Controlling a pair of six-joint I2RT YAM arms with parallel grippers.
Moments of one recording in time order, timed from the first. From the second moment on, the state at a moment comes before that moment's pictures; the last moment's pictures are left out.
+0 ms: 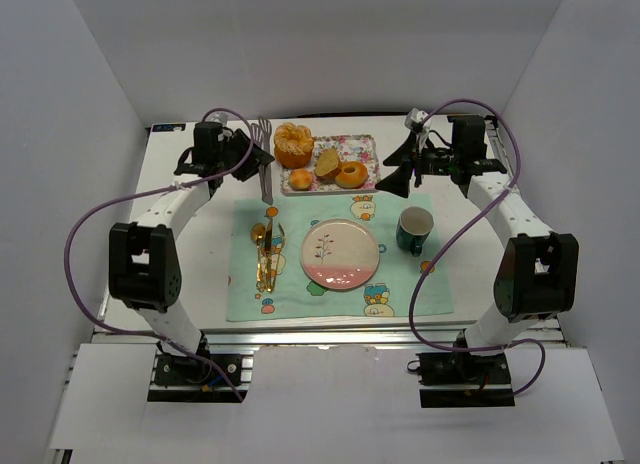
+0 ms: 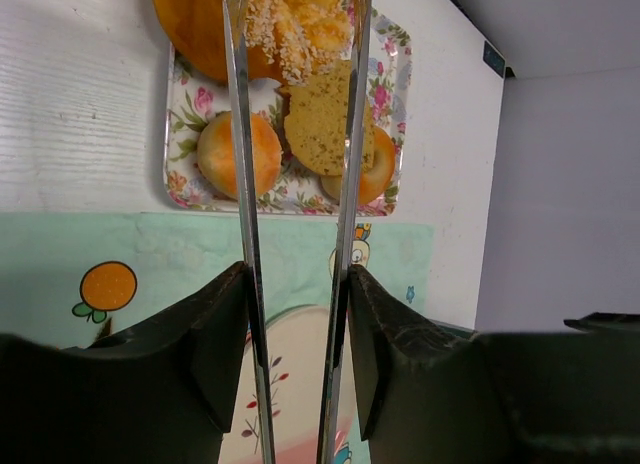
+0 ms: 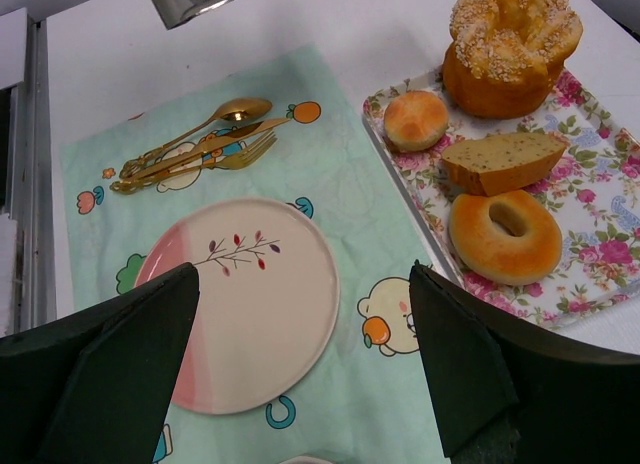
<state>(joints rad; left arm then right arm) -0.14 1.69 1.28 -0.12 0.34 -0.79 0.13 1.62 1.29 -0.23 -1.14 -0.37</state>
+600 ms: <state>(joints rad) -0.14 1.97 1.53 -0.22 0.36 -0.79 0.12 1.61 1.29 -0.22 -1.14 -0.37</state>
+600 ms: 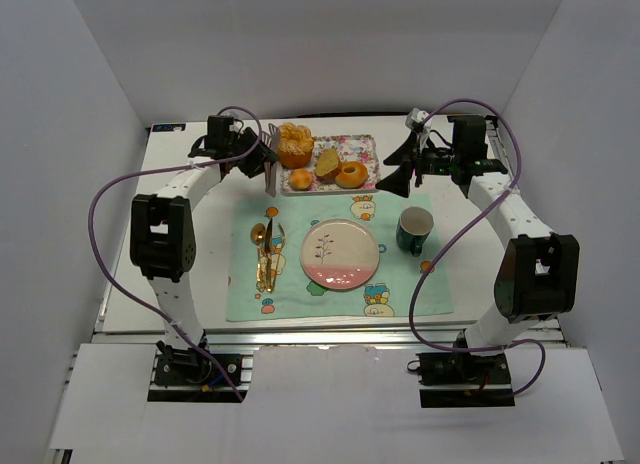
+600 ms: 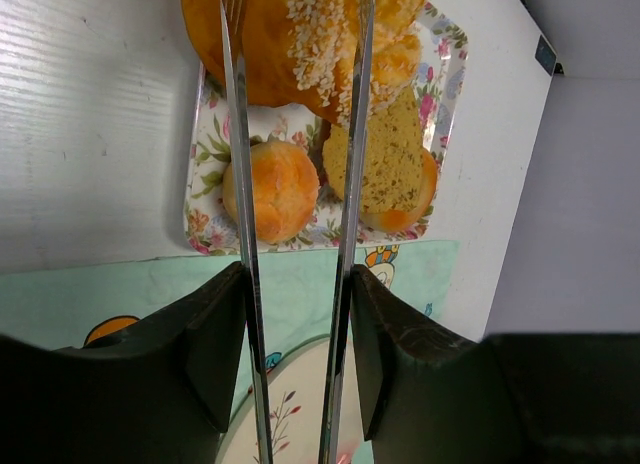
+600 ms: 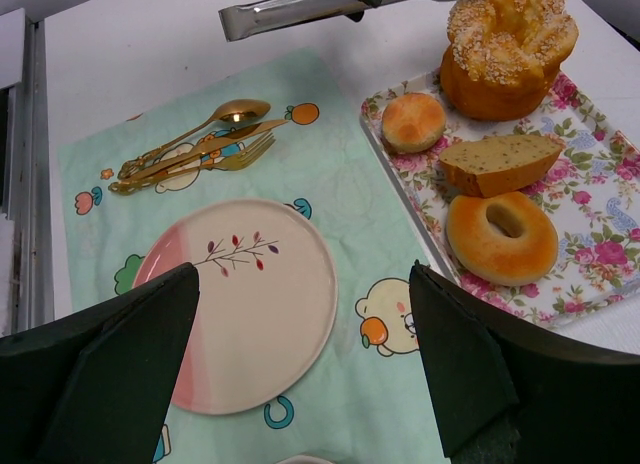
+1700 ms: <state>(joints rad) -0.14 2.02 1.63 -0.36 0.43 -0.75 0.12 1.61 1.28 -0.21 -1.14 -0.37</state>
